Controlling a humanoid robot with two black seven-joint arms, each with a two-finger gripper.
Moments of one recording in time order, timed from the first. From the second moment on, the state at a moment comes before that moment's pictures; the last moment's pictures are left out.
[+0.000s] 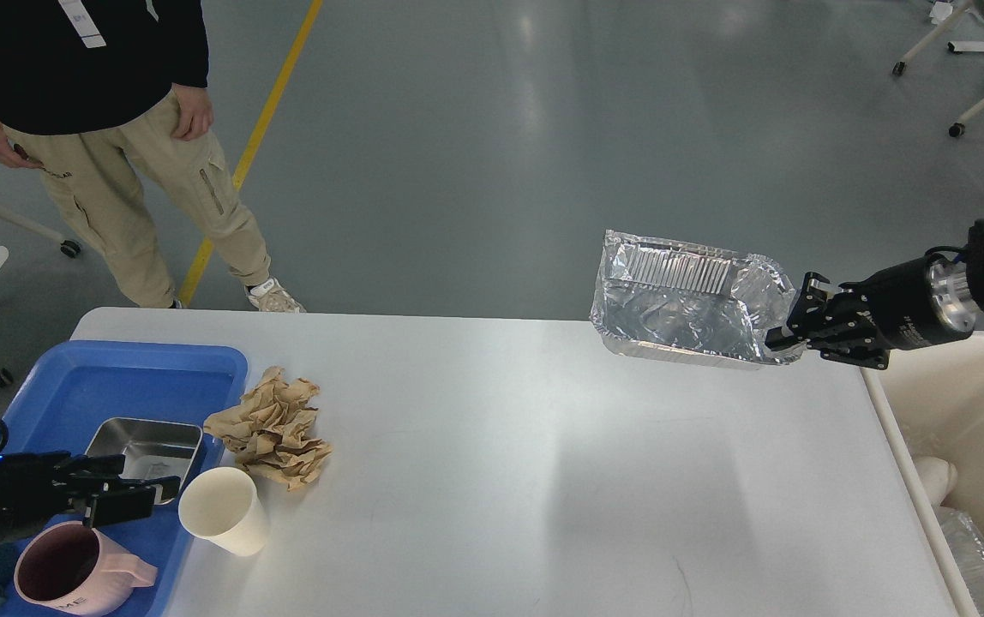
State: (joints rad) left arm -0.20 0.90 -0.85 -1.27 1.92 -0.35 -0.48; right arm 1.37 -0.83 -0.33 1.11 -0.30 0.75 -0.05
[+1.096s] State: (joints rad) left arm -0.25 0.77 -0.72 -1.14 1.95 -0.27 -0.51; right arm 1.37 -0.88 -0.33 1.12 -0.30 0.75 -0.05
